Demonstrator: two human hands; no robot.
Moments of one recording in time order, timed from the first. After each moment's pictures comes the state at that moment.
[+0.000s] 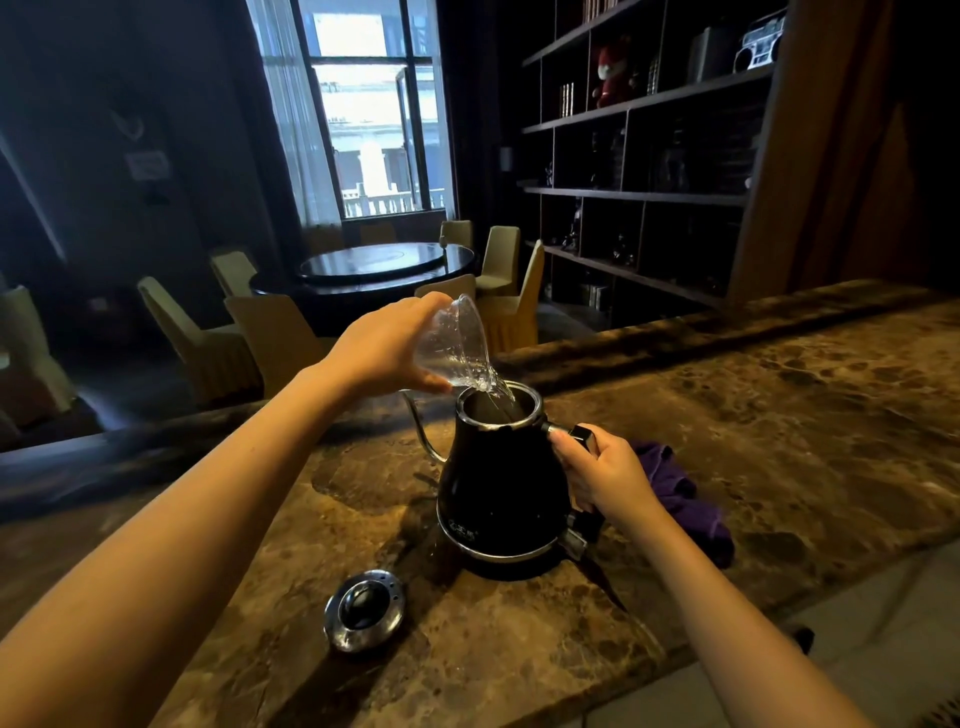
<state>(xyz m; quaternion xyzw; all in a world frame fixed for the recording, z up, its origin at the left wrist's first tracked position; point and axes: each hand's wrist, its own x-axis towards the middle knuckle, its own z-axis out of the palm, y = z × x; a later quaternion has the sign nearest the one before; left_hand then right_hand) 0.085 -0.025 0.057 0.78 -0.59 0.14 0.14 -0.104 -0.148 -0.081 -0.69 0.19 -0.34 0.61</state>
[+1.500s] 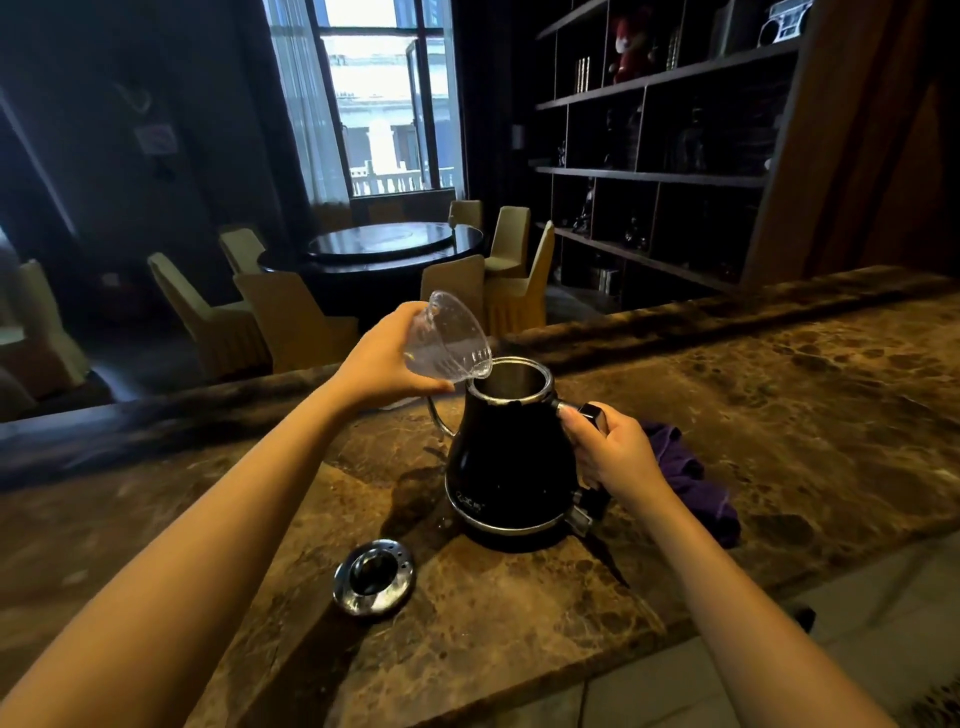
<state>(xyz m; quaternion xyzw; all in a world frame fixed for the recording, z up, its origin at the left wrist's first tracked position) 0.108 -0.017 0.008 0.76 -0.55 0.03 0.35 -0.103 -0.152 -0.085 -0.69 0.20 -0.34 0.60</state>
